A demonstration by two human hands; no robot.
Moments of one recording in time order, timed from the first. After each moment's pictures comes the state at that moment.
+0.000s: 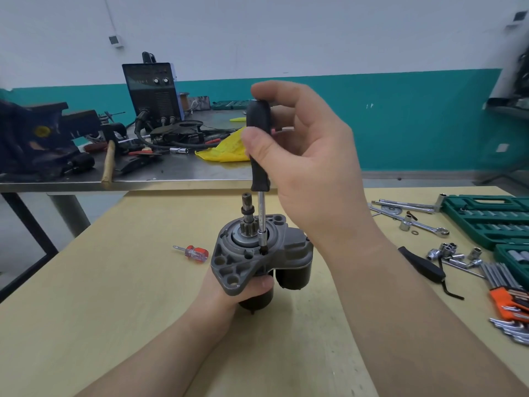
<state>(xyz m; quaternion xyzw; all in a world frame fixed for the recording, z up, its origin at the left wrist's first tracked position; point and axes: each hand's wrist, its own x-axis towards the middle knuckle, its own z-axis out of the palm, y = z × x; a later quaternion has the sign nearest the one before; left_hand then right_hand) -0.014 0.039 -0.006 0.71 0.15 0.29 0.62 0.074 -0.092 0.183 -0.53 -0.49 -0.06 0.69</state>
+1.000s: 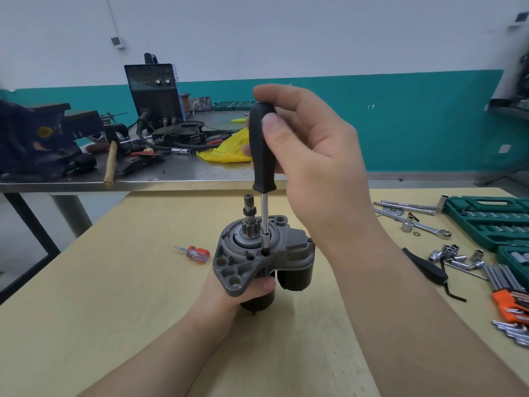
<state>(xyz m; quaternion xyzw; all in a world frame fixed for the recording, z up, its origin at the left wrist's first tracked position) -0.019 0.034 0.000 0.69 0.18 0.29 0.64 0.075 -0.093 0.183 -0.51 -0.48 -0.03 0.71</state>
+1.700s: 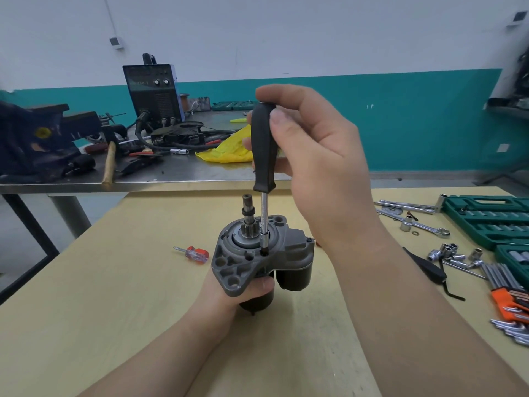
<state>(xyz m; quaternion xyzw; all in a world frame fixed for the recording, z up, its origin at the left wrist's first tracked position) -0.031 0.028 0.002 0.72 0.18 0.27 0.62 0.078 -0.095 0.184 -0.50 -0.47 0.00 0.73</state>
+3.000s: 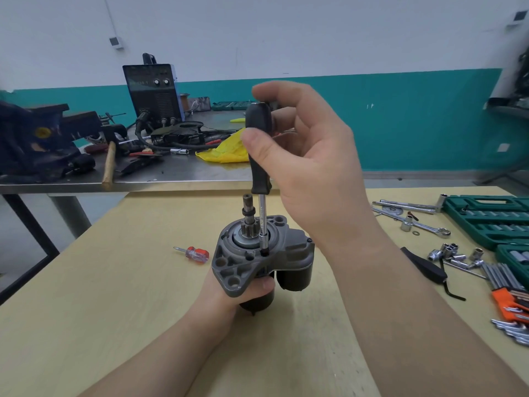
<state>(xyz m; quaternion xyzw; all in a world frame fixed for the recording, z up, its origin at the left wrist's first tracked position) -0.031 0.032 -0.002 0.72 0.19 0.25 0.62 0.077 -0.091 0.183 -0.52 -0.49 -0.06 0.69</state>
